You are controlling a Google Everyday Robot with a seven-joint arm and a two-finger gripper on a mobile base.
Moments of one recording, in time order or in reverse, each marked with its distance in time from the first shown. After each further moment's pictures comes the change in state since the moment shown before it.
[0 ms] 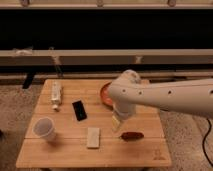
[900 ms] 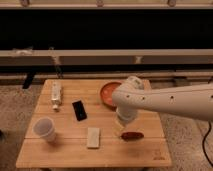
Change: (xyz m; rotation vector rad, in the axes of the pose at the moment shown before) arm 0.004 -0.005 0.030 -0.046 -0.031 -0.167
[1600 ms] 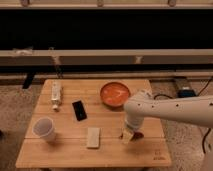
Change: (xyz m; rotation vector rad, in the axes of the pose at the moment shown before) arm 0.021 -0.009 0.075 -0.101 -0.012 -0.175
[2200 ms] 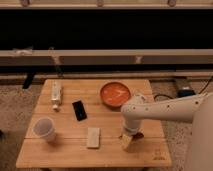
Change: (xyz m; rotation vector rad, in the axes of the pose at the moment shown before) arm 0.004 -0.001 0.034 0.010 0.068 0.035
